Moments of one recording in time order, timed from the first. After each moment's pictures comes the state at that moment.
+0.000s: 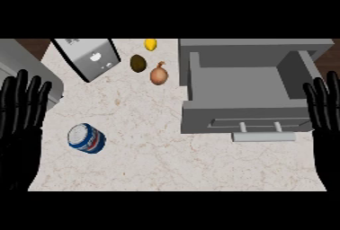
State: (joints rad) left arm 0.00 0.07 0.01 -2.10 0.00 0.01 0.02; right arm 0.01 -0.07 -0.03 -2.10 -0.01 -0.01 0.03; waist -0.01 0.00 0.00
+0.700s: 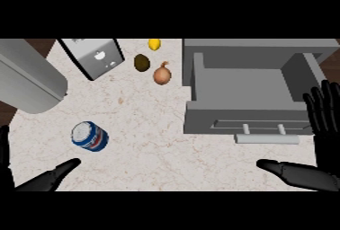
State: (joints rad) left arm 0.24 0.00 0.04 -2.21 -0.18 0.39 0.29; right arm 0.05 -0.07 -0.08 -2.06 -0.02 -0.05 0.17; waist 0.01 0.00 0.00
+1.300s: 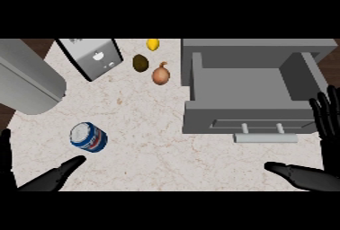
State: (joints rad) left arm 0.23 0.00 -0.04 -2.26 -0.28 0.49 0.44; right arm 0.09 -0.08 -0.12 -2.05 -0.04 -0.02 0.17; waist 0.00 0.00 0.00
